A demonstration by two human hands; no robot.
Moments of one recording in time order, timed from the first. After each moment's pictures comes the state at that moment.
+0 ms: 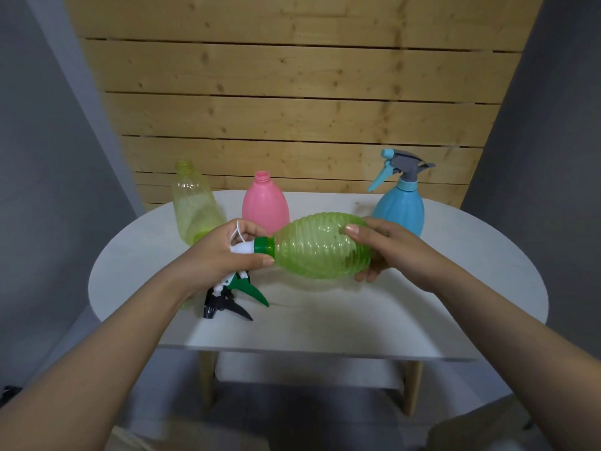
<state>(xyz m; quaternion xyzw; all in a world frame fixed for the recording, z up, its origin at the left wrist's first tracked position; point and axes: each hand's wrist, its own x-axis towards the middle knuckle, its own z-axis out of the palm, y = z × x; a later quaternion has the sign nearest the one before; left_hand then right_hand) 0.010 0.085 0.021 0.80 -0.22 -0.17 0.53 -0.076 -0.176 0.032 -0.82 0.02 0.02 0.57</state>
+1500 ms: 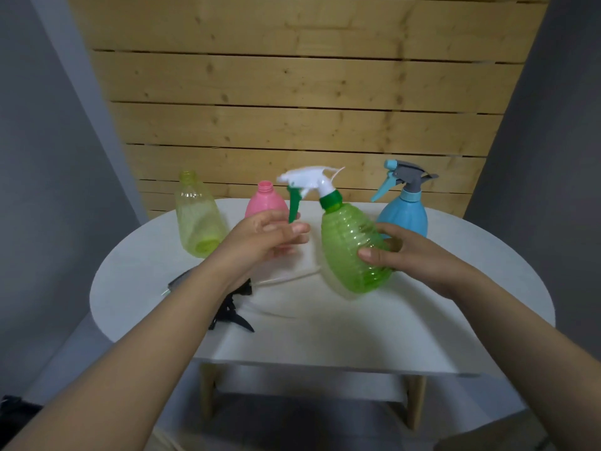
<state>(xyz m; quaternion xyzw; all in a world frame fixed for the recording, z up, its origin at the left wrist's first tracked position) 0.019 0.036 0.026 0.68 -0.20 -0.19 0.68 -0.072 -0.200 0.030 -0.83 0.06 0.03 0.55</state>
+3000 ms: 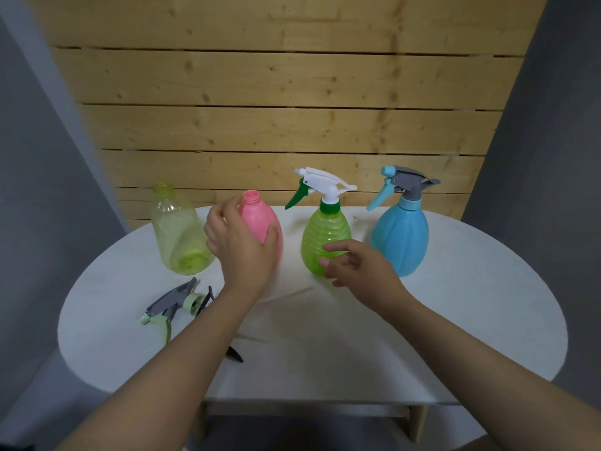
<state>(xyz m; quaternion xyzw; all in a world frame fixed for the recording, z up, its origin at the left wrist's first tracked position) 0.056 -0.005 -0.005 0.85 -0.06 0.26 0.45 -0.032 -0.154 -0.001 -0.82 0.12 -0.08 0.55</state>
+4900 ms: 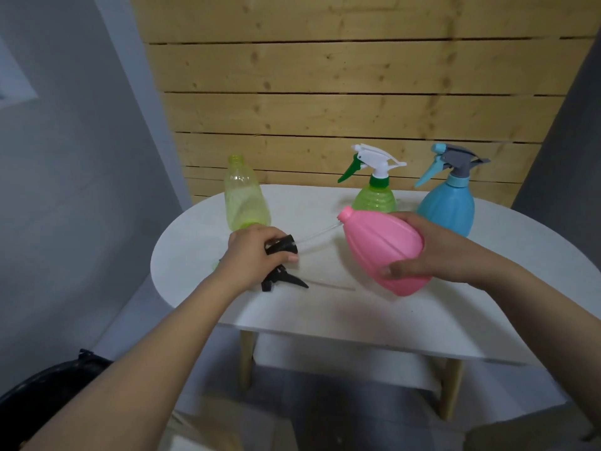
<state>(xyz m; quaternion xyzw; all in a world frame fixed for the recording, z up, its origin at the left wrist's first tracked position) 0.014 0.104 -0.004 0.92 -0.21 0.04 0.32 -0.068 -0.181 0.021 -0.90 -0.01 0.04 0.42</state>
